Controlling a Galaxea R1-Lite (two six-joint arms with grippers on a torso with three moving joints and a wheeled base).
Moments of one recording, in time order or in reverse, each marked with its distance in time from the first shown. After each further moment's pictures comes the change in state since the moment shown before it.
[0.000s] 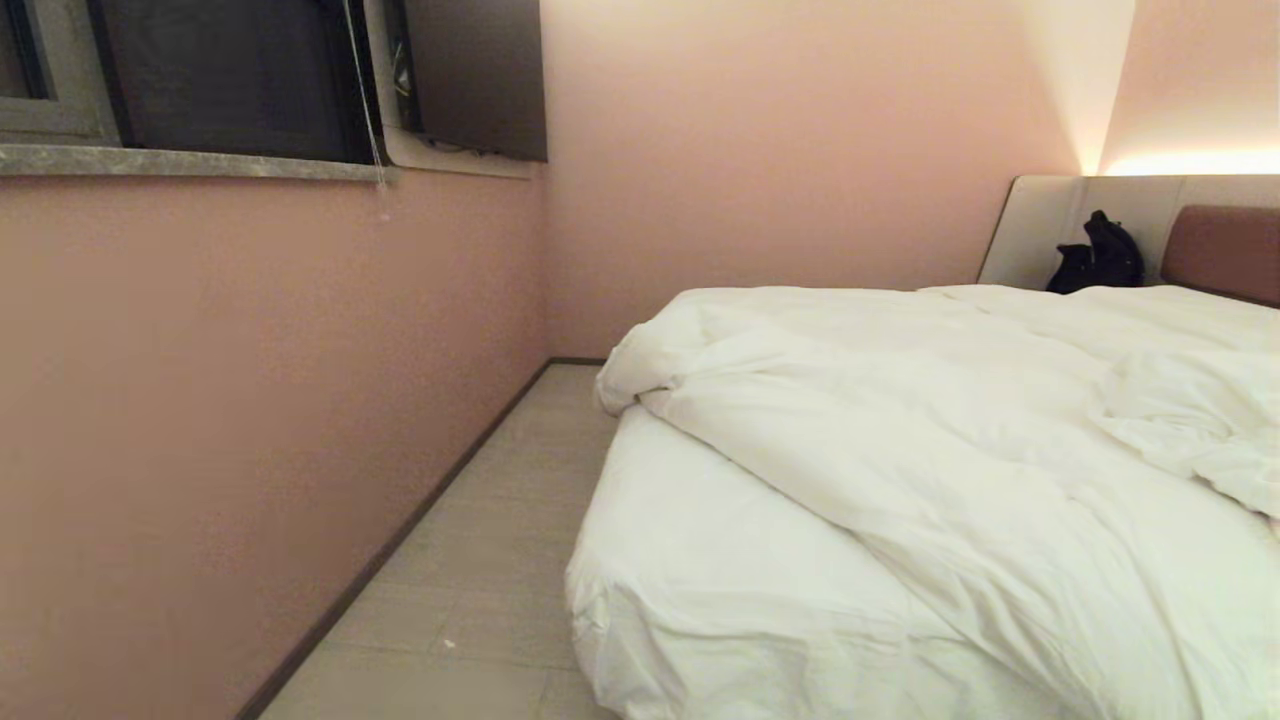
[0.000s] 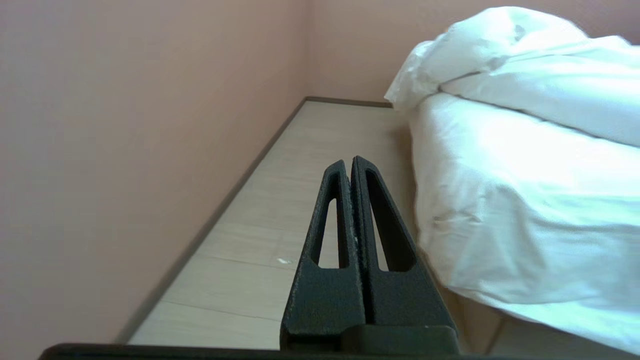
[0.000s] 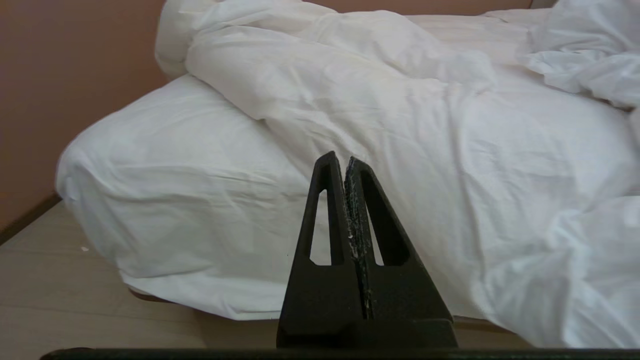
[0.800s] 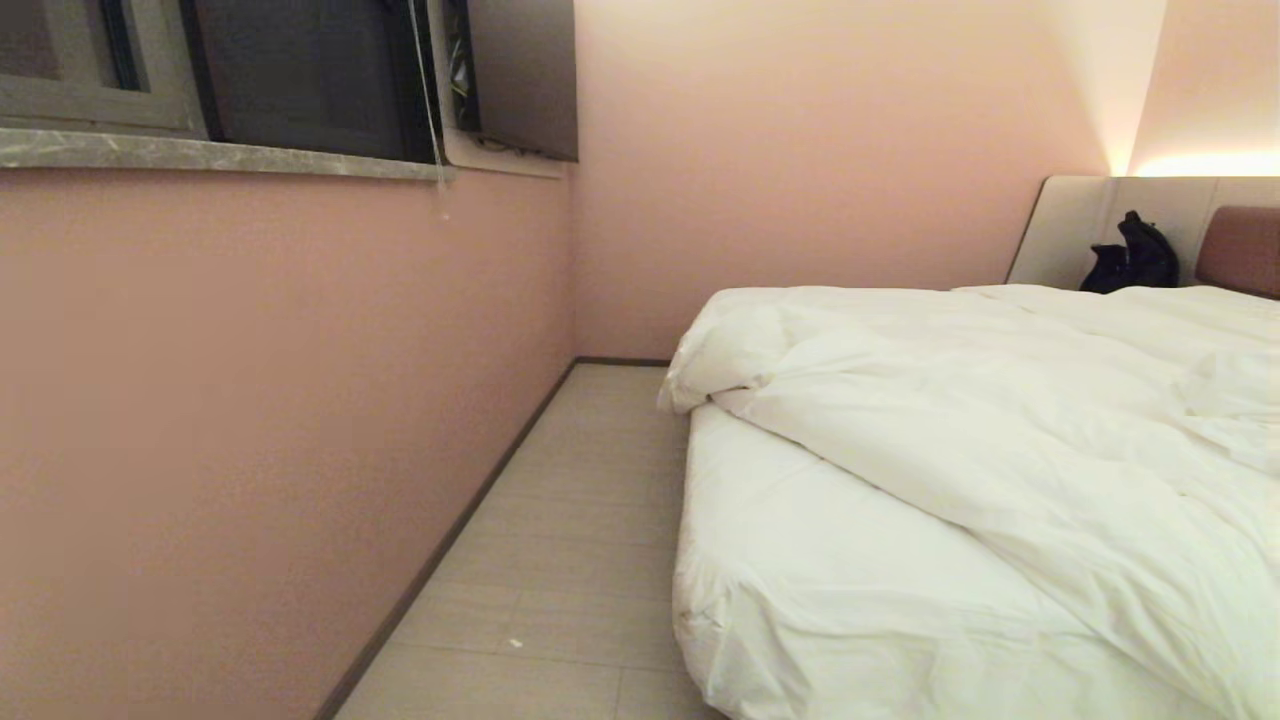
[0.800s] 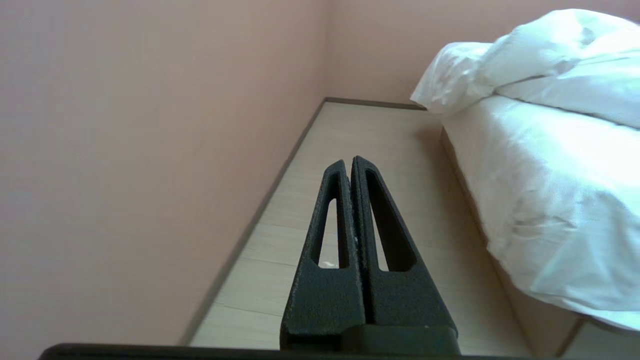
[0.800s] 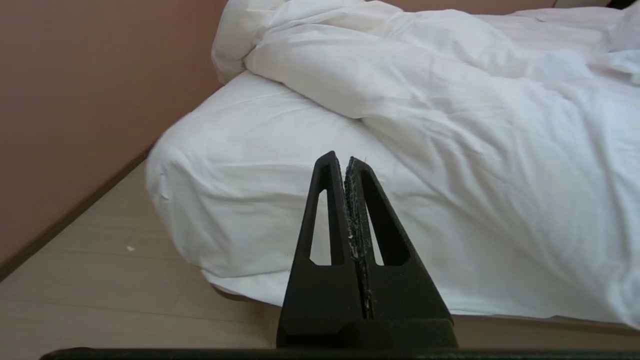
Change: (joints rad) left arm 0.000 0.000 0.000 -0.001 0.000 -0.001; right arm 0.000 0.000 0.000 0.000 0.000 0.000
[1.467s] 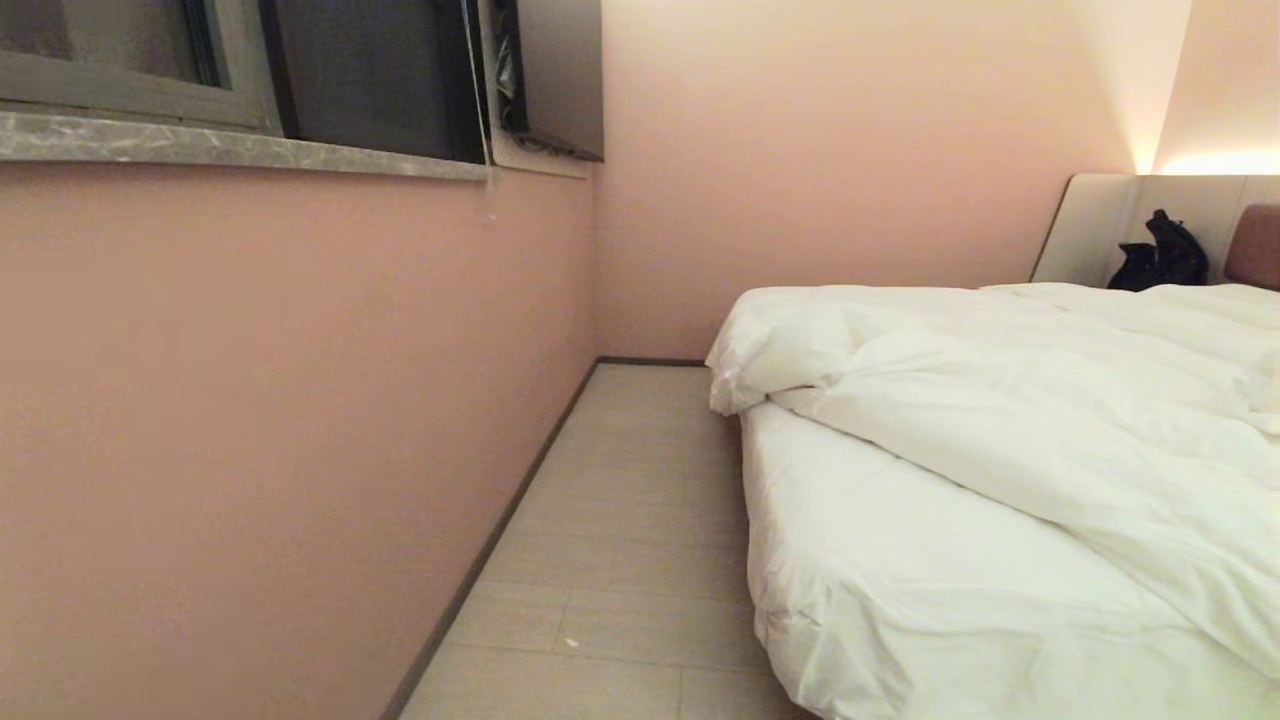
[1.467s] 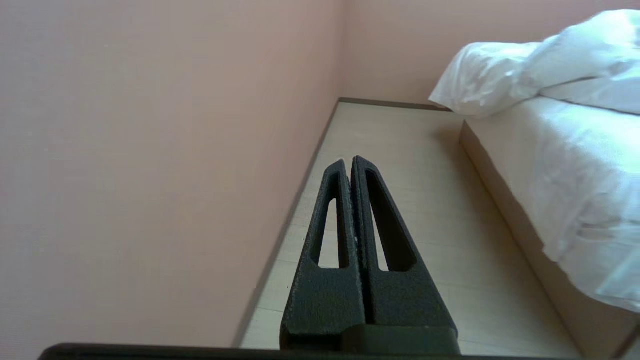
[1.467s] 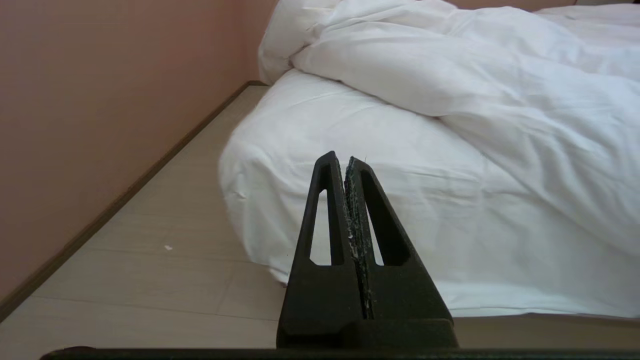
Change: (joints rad) left arm 0.000 0.000 0.000 0.000 0.000 0.000; right arm 0.000 0.000 0.000 0.000 0.000 0.000
